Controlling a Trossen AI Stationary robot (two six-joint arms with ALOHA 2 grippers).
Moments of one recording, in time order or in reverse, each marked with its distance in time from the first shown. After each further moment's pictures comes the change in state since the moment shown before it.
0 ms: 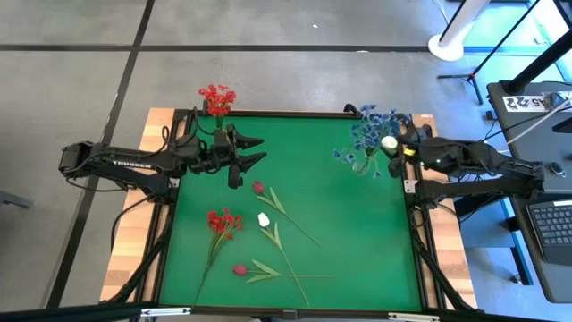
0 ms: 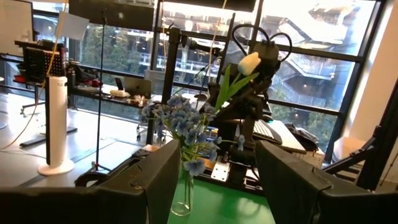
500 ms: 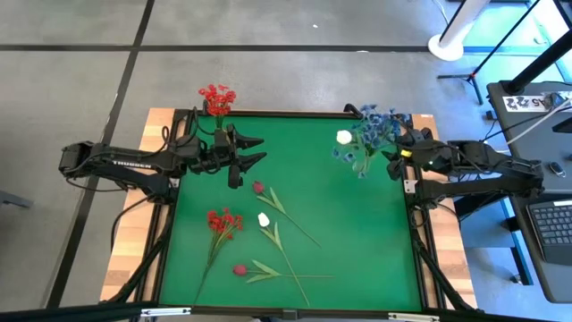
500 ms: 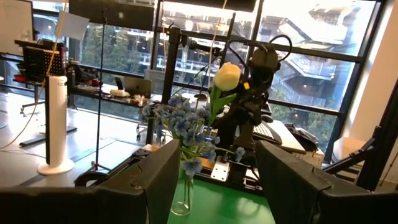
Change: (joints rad) left arm 0.000 0.000 0.000 0.000 0.000 -0.003; right arm 0.000 0.031 0.014 -0.118 -0.020 0.094
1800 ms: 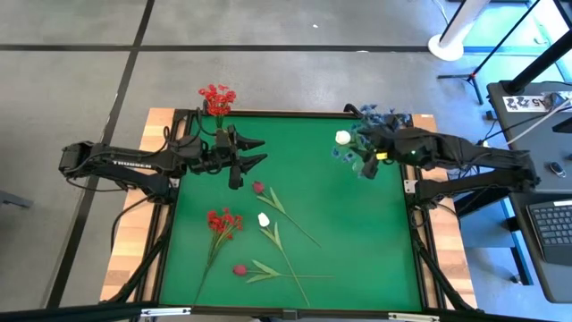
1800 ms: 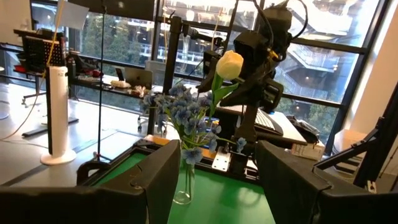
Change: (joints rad) left arm 0.000 0.001 0.000 -0.042 0.000 -0.008; right arm 0.000 0.268 0.117 0.460 -0.121 -0.462
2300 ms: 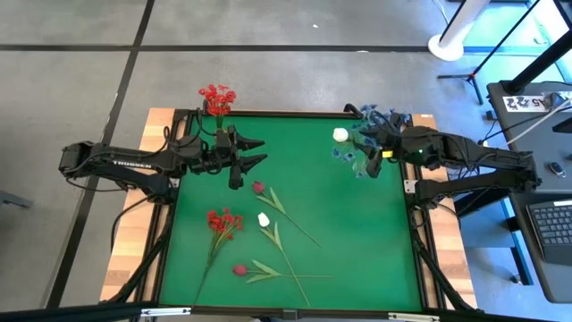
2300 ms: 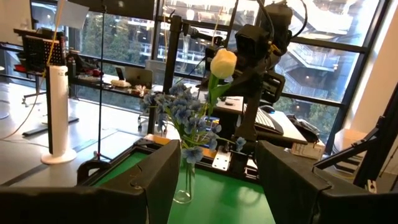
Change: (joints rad) left arm 0.000 0.000 0.000 -0.003 0.000 0.000; right arm 0.000 -0.036 0.001 0.007 0.000 0.018
